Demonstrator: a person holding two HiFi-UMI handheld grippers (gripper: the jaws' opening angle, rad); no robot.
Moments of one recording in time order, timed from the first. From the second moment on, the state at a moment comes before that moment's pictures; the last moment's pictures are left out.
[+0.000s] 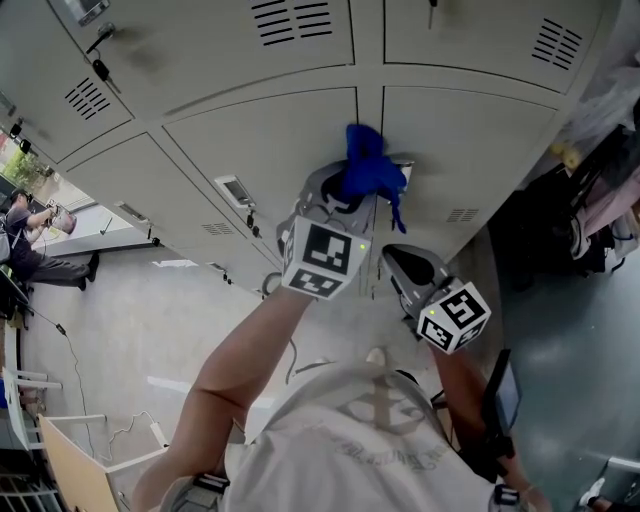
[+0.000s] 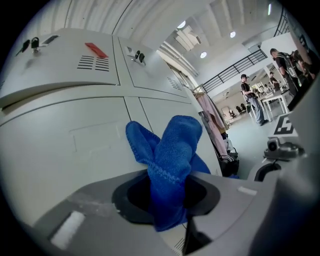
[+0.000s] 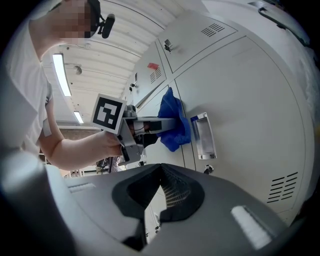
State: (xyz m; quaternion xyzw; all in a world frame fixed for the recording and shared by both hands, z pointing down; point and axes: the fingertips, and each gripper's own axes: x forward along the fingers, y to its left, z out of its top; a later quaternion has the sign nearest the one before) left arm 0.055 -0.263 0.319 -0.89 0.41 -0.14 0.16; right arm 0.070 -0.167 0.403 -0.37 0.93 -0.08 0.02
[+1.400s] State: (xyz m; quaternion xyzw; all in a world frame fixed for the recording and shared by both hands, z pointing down) left arm -0.128 -0.274 0.315 -0.84 0.52 -0.12 0.11; right arm -0.020 -0.166 0.402 -0.32 0.94 -0.08 0.01
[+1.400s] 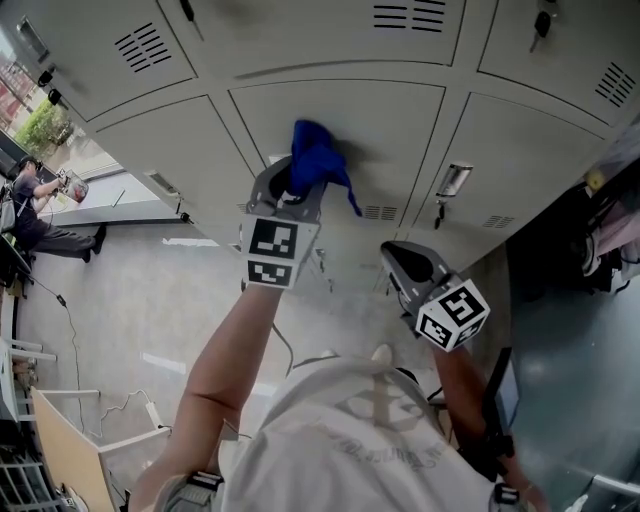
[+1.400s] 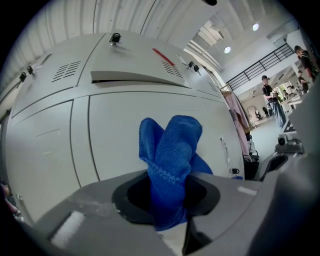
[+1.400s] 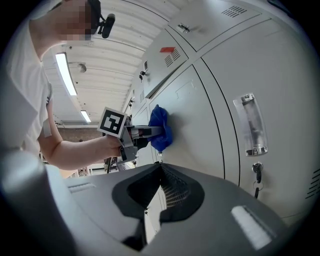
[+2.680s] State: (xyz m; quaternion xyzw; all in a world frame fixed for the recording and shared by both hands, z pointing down) left arm -0.191 -0.278 0.356 -0.78 0.62 -0.11 0.05; right arm -0.021 -0.163 0.409 -0.33 0.94 -0.09 0.00
